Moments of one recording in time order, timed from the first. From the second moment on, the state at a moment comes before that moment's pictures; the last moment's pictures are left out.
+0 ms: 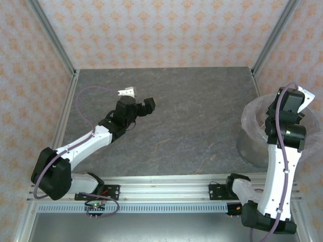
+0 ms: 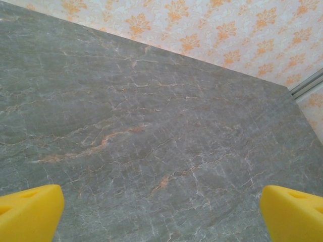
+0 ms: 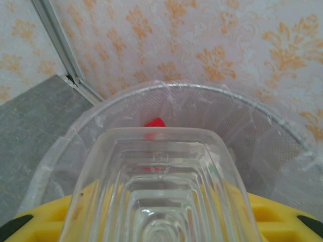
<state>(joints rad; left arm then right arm) -0.50 1.32 0.86 0.01 -0.21 -0.59 -0.25 0.93 1.41 -1.08 0.50 0.30</state>
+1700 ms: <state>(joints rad) -0.45 1.25 0.94 -0.12 -0.26 -0.58 -0.04 1.09 1.62 -1.00 0.22 0.41</state>
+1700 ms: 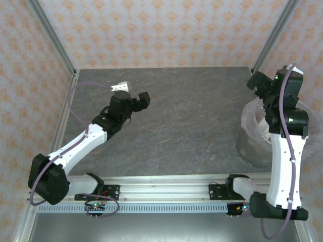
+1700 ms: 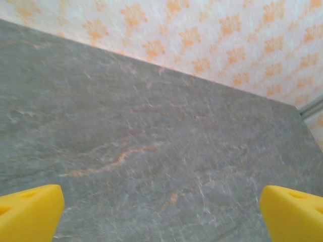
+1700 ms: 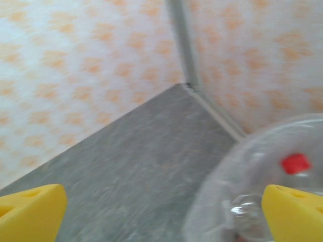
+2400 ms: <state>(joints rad) -0.02 1.12 0.68 -0.20 -0.74 -0.42 0.21 1.38 0.99 -0.40 0.02 0.07</state>
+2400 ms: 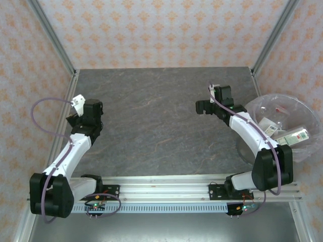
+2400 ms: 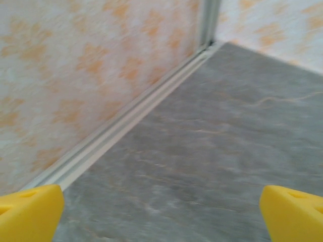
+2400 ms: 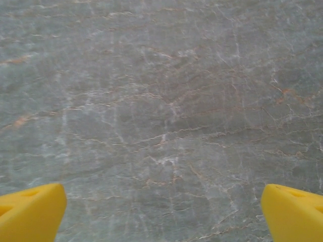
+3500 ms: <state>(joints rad) -0.07 1.50 0.40 0.64 -0.43 -0.12 0.08 1.42 0.32 0.64 0.07 0.04</state>
